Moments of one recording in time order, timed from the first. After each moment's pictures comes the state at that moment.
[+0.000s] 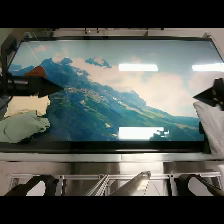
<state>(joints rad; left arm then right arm) 0.21 -1.06 1.10 -2.56 1.48 2.08 -0.45 -1.06 1.06 -0.79 1.45 1.39</state>
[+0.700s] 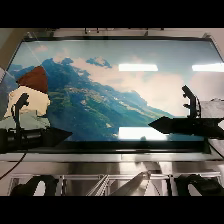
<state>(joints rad) 0.21 -0.52 0.54 -2.53 1.47 1.99 0.08 -0.73 0.57 -0.70 1.10 1.32</state>
